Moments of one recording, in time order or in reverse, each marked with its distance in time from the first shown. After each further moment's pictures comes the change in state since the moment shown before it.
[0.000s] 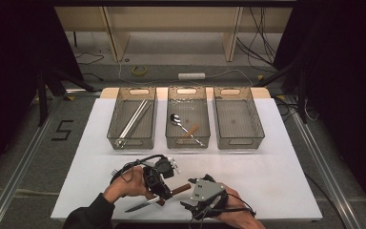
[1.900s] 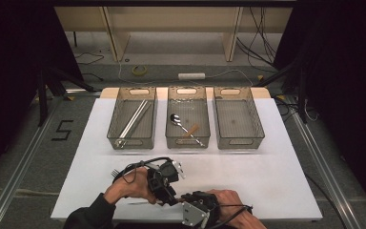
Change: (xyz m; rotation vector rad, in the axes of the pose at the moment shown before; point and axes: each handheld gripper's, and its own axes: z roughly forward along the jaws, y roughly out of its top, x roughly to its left) left arm -0.018 0.006 -0.012 -0.052 -0.003 0.112; right arm 0.025 -0.002 0.015 0.138 -0.056 -0.523
